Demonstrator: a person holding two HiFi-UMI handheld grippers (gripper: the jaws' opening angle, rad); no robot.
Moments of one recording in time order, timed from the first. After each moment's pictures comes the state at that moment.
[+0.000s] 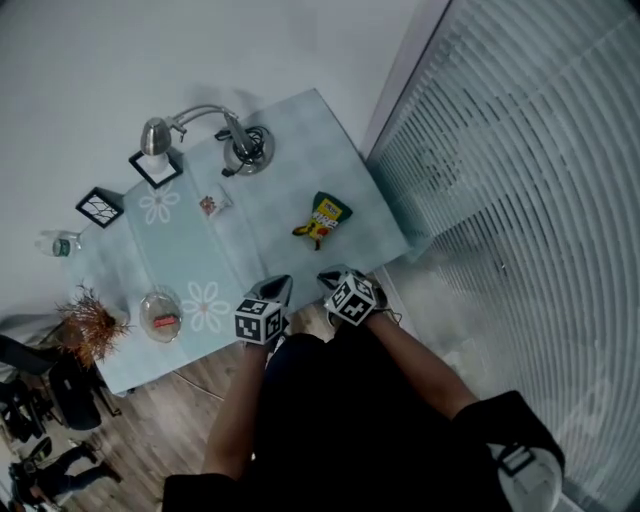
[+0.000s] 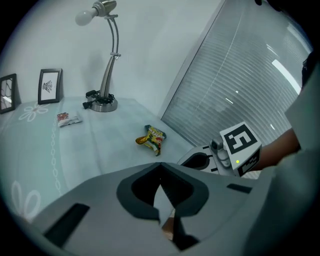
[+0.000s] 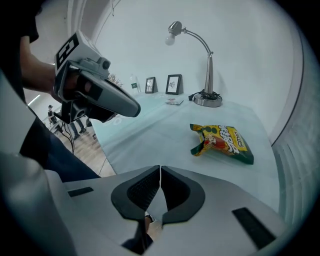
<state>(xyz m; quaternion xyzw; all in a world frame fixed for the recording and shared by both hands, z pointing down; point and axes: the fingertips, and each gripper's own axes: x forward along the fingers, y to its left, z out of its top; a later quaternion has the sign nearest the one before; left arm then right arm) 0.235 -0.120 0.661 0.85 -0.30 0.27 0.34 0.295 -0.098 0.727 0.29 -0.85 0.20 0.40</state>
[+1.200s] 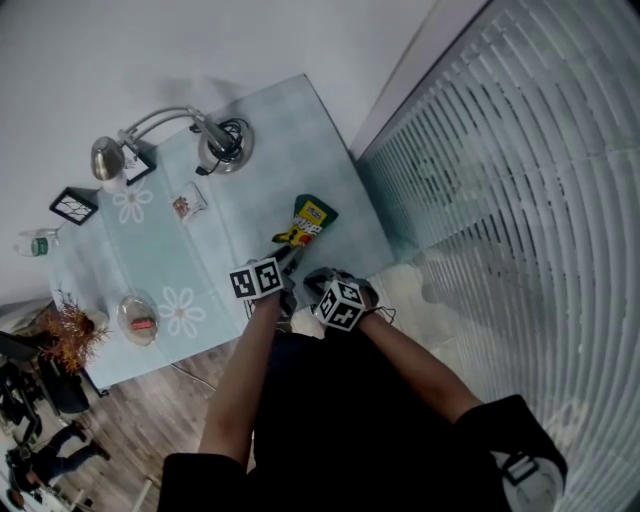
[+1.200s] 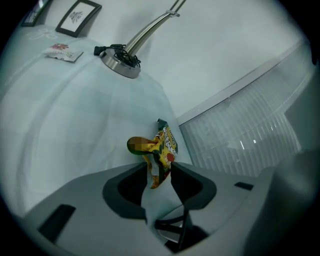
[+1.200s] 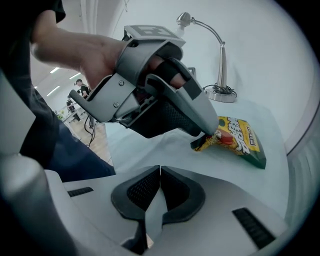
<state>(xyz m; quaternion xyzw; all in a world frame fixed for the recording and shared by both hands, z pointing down) 0.323 -0.199 0.731 0.73 -0.34 0.16 0.57 0.315 -0.104 0.749 0.19 -0.87 0.17 0.42</state>
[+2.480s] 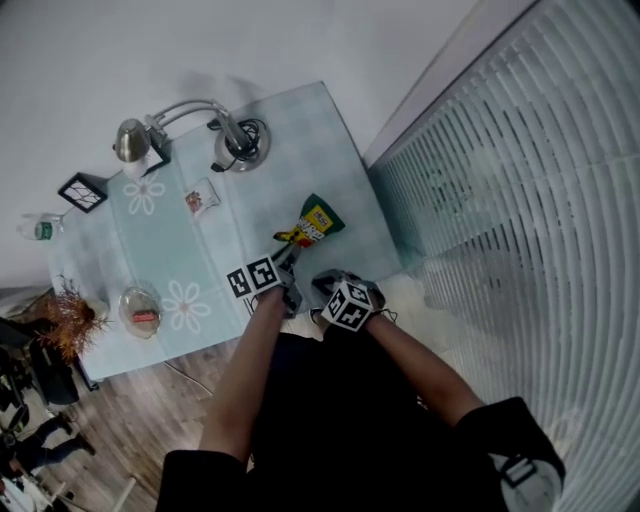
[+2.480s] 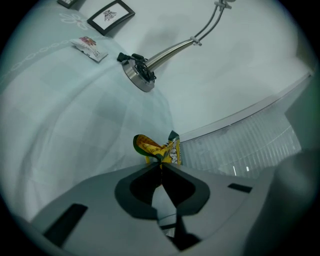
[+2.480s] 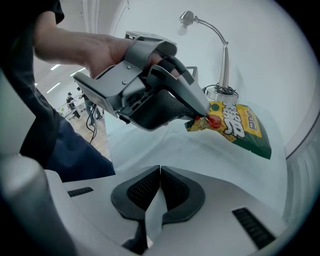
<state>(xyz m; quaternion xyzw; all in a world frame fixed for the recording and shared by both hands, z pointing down) 0.304 -0.218 0.714 0.69 -0.36 0.04 0.62 0.318 -0.106 0.748 0.19 -0.87 0.17 0.43</state>
